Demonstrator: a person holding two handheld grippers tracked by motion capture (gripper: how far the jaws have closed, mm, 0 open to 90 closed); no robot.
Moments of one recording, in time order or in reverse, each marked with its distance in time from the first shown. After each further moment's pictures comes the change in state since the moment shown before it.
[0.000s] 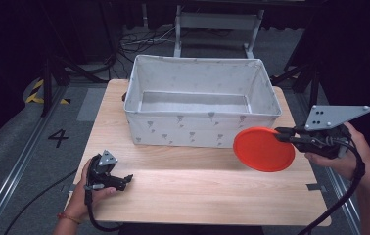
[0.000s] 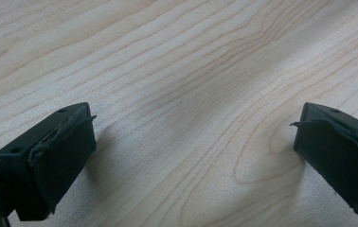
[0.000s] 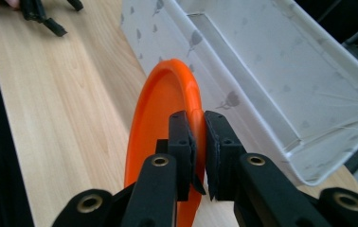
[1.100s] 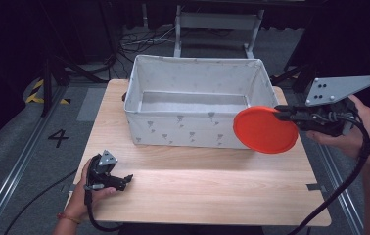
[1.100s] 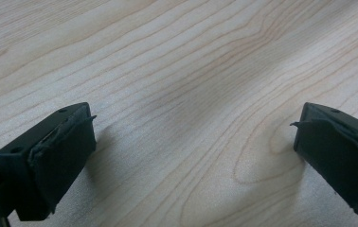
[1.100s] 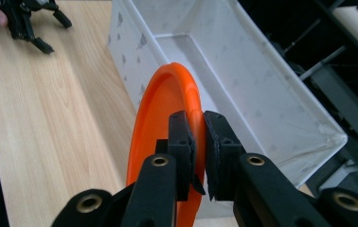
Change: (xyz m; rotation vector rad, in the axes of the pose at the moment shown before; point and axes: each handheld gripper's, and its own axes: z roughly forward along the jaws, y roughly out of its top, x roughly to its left) left arm 0.000 0.000 0.000 0.000 0.000 0.000; right arm -0.014 0.055 -0.019 -0.006 -0.050 -0.070
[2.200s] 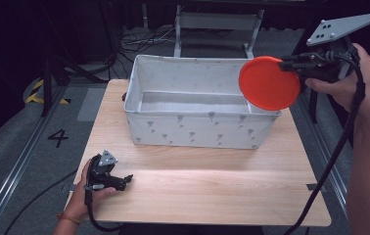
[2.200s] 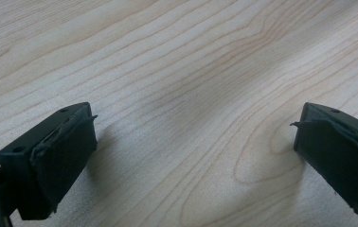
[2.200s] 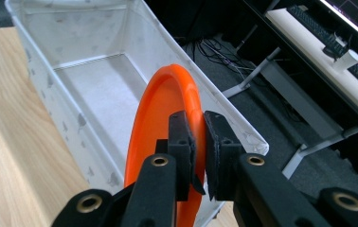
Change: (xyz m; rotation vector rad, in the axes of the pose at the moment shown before) left arm -0.002 -0.001 -0.001 0.003 0.007 -0.019; right arm -0.080 0.040 0.013 0.000 -0.164 0.088
